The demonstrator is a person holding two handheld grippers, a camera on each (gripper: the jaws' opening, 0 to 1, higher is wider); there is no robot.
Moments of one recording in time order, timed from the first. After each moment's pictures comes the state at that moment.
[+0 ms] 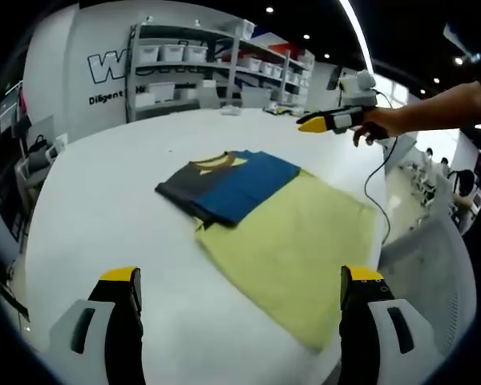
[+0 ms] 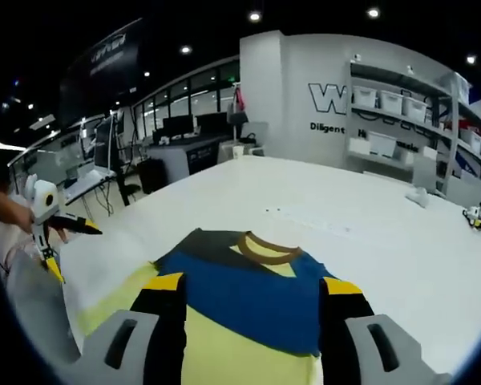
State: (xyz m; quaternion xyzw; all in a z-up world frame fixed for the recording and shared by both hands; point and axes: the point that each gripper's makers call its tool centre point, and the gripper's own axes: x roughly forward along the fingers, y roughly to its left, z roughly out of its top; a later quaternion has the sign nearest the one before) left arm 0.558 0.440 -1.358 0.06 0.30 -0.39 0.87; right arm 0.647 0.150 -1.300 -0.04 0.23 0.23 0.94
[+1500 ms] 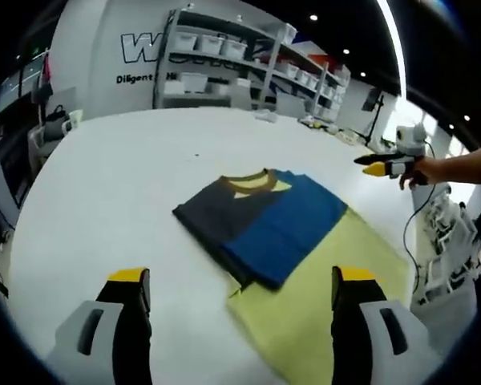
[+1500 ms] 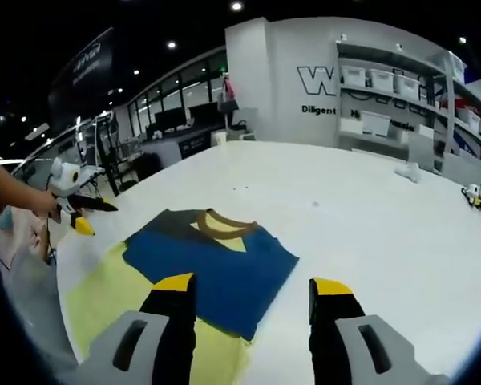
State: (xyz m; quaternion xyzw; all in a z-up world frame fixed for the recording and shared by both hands) left arm 0.661 0.402 -1.370 -0.01 0.33 -0.33 0.89; right arm 0.679 0.068 -1.342 -0.02 0.28 0.24 0.93
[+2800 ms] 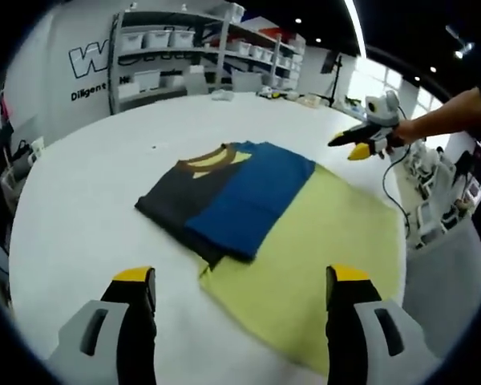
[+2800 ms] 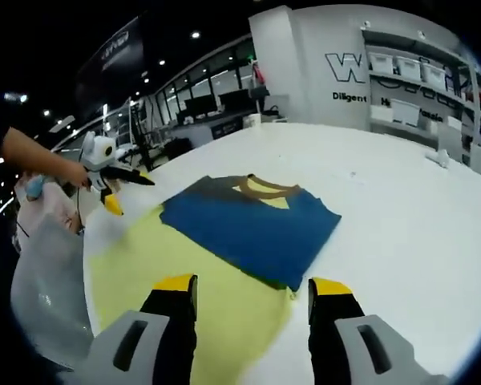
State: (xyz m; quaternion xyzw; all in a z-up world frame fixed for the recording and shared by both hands) left arm 0.617 0.388 -1.385 0.09 0.33 -0.43 0.83; right arm 0.601 0.093 -1.380 -0.03 0.31 0.33 0.89
